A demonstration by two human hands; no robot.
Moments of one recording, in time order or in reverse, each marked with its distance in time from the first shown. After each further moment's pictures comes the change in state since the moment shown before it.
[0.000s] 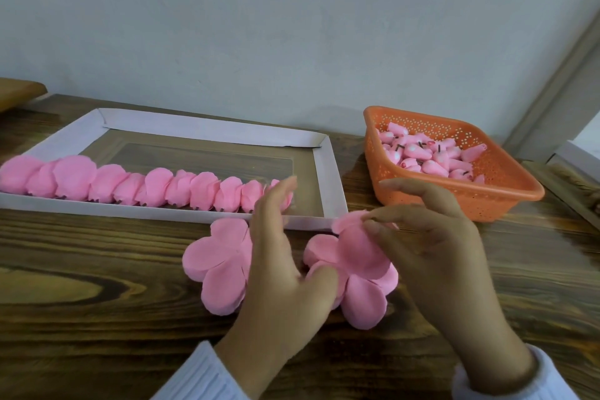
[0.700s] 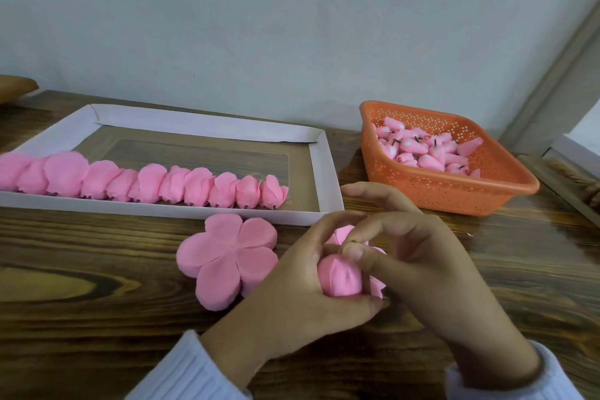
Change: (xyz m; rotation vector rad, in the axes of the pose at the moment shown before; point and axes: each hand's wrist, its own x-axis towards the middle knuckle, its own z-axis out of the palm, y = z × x) left_hand 0.003 0.009 -0.001 -0.107 -0.513 -0.139; right_hand -0.003 -0.006 -0.002 0.513 -0.357 0.151
